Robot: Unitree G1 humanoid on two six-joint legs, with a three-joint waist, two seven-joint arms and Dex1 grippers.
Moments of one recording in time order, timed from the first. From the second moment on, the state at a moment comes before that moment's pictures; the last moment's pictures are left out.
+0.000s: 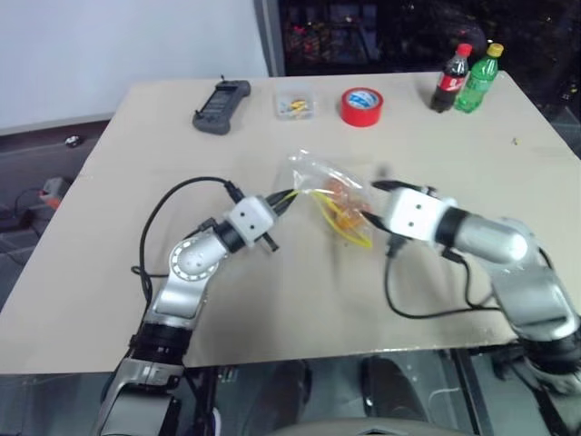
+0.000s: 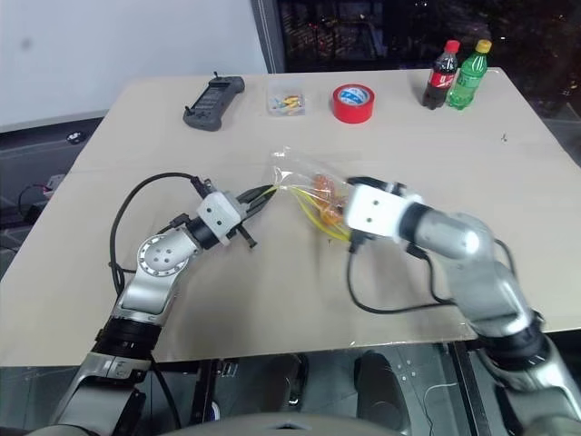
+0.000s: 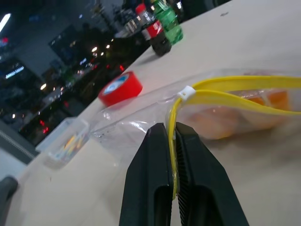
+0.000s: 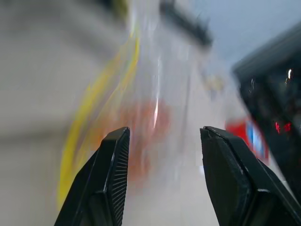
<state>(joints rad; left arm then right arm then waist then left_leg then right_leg) -0.34 0.49 -0.09 0.09 0.00 -0.32 -0.62 -0.52 -0.50 0.32 -0.46 -0.19 0.40 0.77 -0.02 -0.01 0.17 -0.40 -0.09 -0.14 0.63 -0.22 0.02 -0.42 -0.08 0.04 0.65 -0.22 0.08</state>
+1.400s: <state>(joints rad) -0.30 0.49 -0.05 -0.03 -0.13 -0.17 -0.66 -0.66 -0.37 0.45 -0.17 -0.31 0.32 0.71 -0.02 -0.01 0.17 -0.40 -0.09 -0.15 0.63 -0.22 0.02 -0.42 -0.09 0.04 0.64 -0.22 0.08</state>
